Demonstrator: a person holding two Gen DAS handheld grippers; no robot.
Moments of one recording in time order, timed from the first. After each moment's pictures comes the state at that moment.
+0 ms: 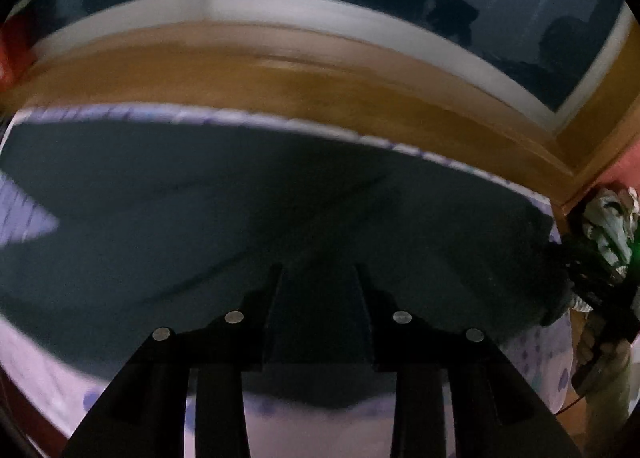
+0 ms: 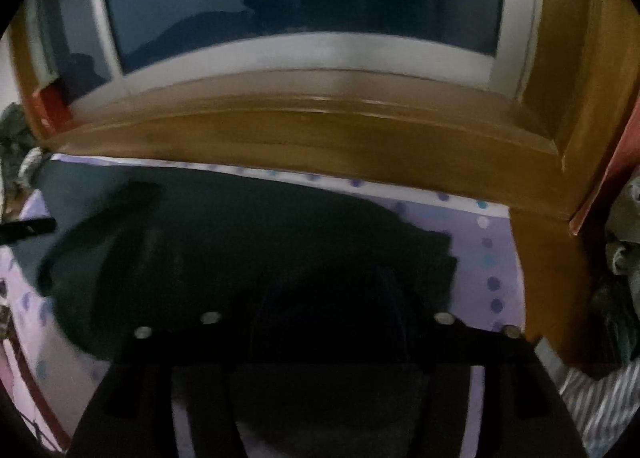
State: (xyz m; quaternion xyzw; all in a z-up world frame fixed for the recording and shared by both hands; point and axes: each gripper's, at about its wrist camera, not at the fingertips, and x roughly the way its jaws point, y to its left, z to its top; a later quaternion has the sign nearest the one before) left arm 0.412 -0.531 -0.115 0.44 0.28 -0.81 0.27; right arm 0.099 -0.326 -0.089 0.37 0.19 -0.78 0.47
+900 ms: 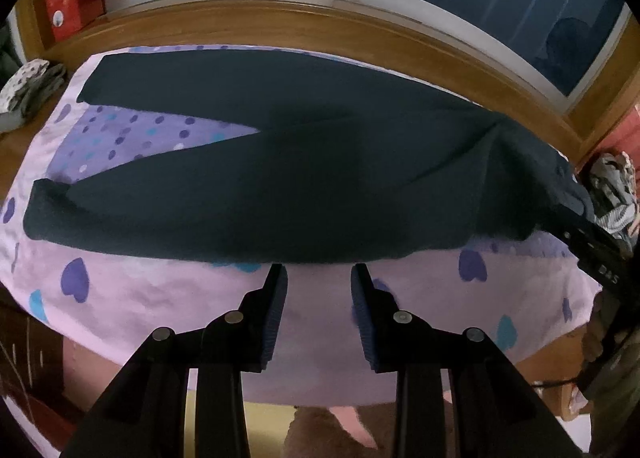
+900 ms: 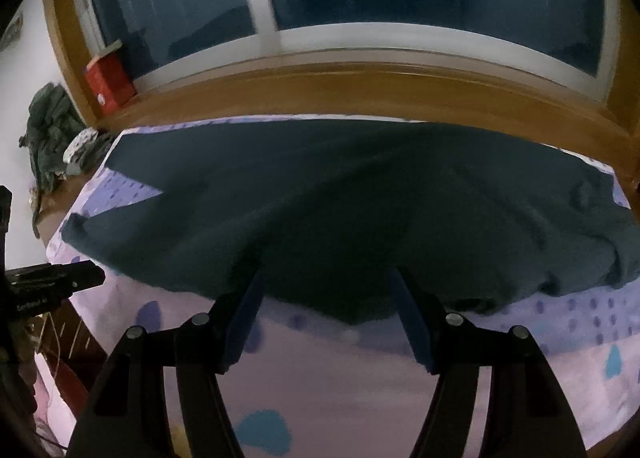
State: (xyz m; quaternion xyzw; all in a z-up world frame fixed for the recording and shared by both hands) left arm 0.647 -0.613 -0.129 0.45 0.26 -0.81 0.26; right arm 0.392 -0.430 -0.081 0.39 0.17 -0.76 0.49
